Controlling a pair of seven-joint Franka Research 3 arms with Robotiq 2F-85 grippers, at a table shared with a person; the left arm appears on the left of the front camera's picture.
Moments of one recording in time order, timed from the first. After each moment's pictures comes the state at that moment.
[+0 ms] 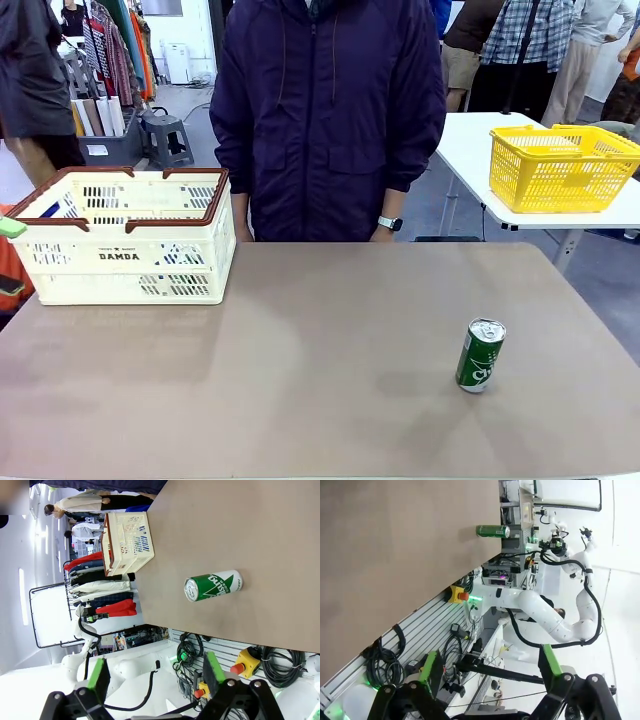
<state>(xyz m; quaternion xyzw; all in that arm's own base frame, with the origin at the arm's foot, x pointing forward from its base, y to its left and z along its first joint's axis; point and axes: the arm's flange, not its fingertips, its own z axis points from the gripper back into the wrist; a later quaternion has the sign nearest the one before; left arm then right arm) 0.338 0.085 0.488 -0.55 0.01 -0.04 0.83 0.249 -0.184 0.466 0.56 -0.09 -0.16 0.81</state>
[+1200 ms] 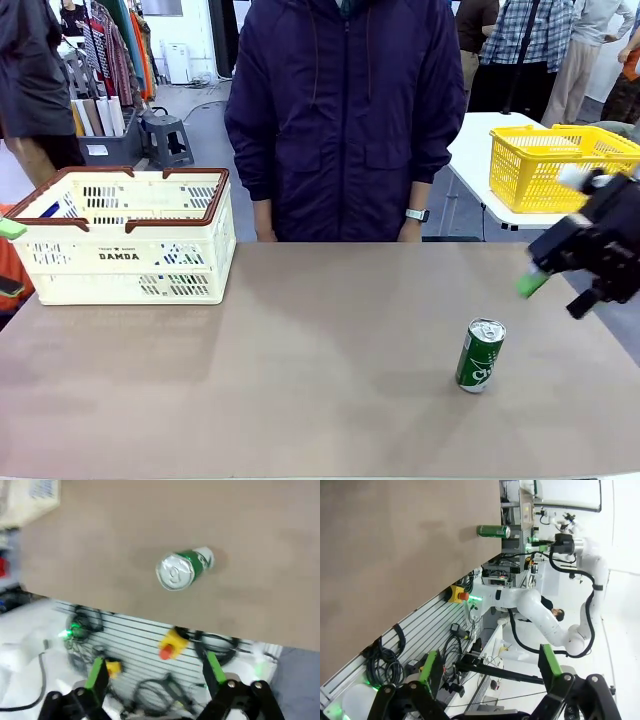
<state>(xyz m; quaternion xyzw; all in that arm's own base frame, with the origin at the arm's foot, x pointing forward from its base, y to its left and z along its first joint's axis) 0.338 0.086 0.486 -0.55 0.02 -0.04 0.83 0.309 0.042 0.501 0.21 0.01 0.01 0.98</state>
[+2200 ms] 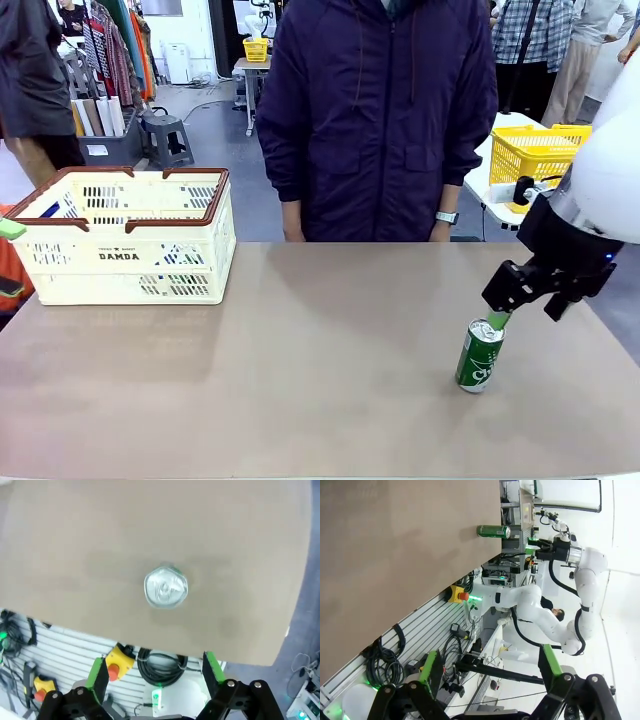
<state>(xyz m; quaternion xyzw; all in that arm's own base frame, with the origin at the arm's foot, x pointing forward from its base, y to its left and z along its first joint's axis) 0.338 0.087 0.486 -0.55 0.02 -0.04 0.83 0.298 0.113 0.489 0.04 -0.07 0.09 0.99</state>
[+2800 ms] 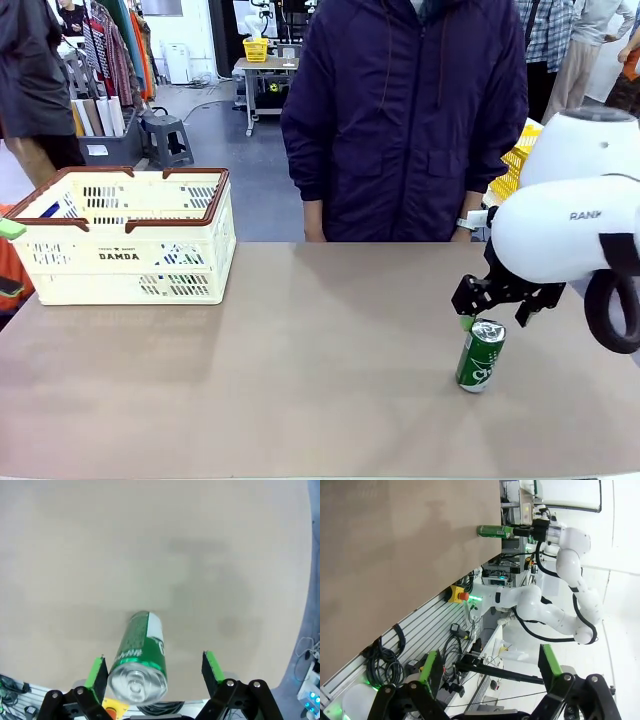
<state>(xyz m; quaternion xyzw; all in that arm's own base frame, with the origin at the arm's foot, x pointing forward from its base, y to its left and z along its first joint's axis) 0.338 0.087 0.486 -0.55 0.02 -0.04 0.83 0.370 0.106 0.401 0.00 -0.06 0.01 1.00</state>
